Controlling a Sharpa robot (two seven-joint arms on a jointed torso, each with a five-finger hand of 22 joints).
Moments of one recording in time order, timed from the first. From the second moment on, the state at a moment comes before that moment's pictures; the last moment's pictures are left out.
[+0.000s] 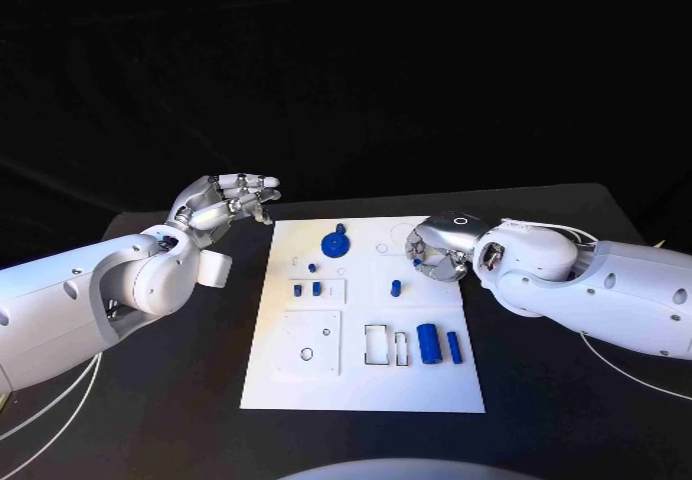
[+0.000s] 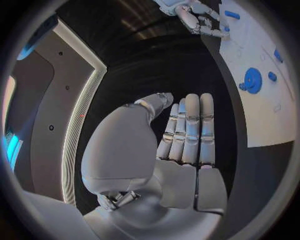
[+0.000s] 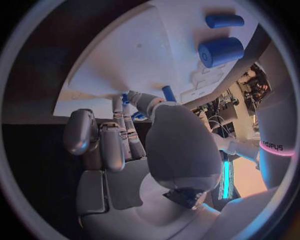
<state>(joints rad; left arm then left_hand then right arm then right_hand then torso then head) 1.18 -0.91 -0.01 1.48 -0.09 -0.18 0.44 1.38 -0.20 0.51 0.04 0.36 0.91 0.19 0.26 0.20 1.03 0.12 0.39 0.13 1.05 0.05 1.06 0.41 0.17 0.84 0.14 1.00 0.55 1.24 -0.88 -0.13 1.57 -1.74 -0.21 -0.16 1.31 -0.21 0.61 0.02 0.15 0.95 0.15 0.24 0.50 1.06 0.09 0.31 0.26 1.47 0.02 1.41 1.25 0.10 1.36 0.11 1.18 1.28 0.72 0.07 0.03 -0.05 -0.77</state>
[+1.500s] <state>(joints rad) 1.18 -0.90 -0.01 1.46 -0.09 -0.18 0.43 1.39 -0.20 0.50 0.04 0.36 0.91 0.19 0.26 0.19 1.02 0.12 0.39 0.13 1.04 0.05 1.05 0.41 0.17 0.84 0.14 0.99 0.54 1.21 -0.90 -0.13 1.63 -1.85 -0.33 -0.23 1.35 -0.16 0.65 -0.03 0.11 1.03 0.13 0.29 0.52 1.13 0.08 0.33 0.28 1.47 -0.02 1.42 1.27 0.08 1.41 0.08 1.27 1.31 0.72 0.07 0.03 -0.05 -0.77</state>
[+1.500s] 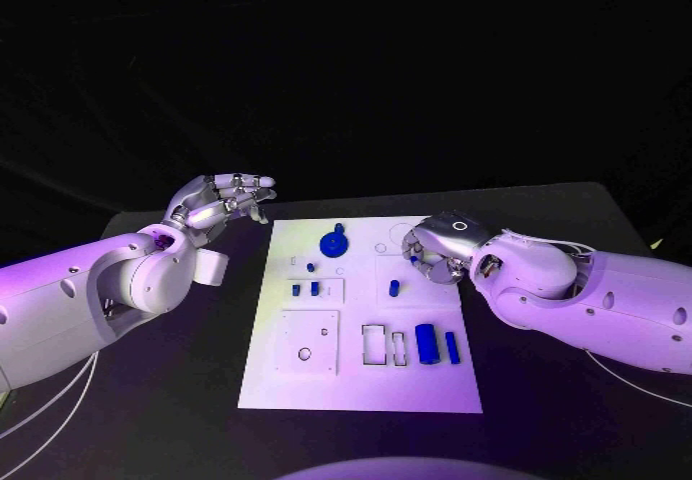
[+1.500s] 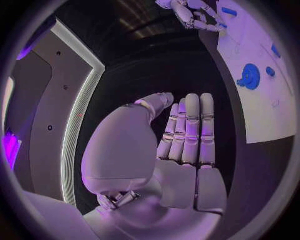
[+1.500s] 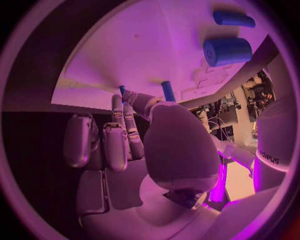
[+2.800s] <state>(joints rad) 1.18 -0.88 -0.01 1.45 -0.09 -0.18 0.41 1.39 -0.20 0.50 0.03 0.36 0.90 0.19 0.26 0.19 1.02 0.13 0.39 0.13 1.04 0.05 1.05 0.40 0.17 0.84 0.14 0.99 0.54 1.16 -0.76 -0.13 1.77 -1.71 -0.47 -0.16 1.35 -0.16 0.65 -0.03 0.11 1.03 0.13 0.29 0.52 1.13 0.08 0.32 0.27 1.47 -0.02 1.42 1.27 0.08 1.41 0.08 1.27 1.31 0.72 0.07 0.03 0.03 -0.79</state>
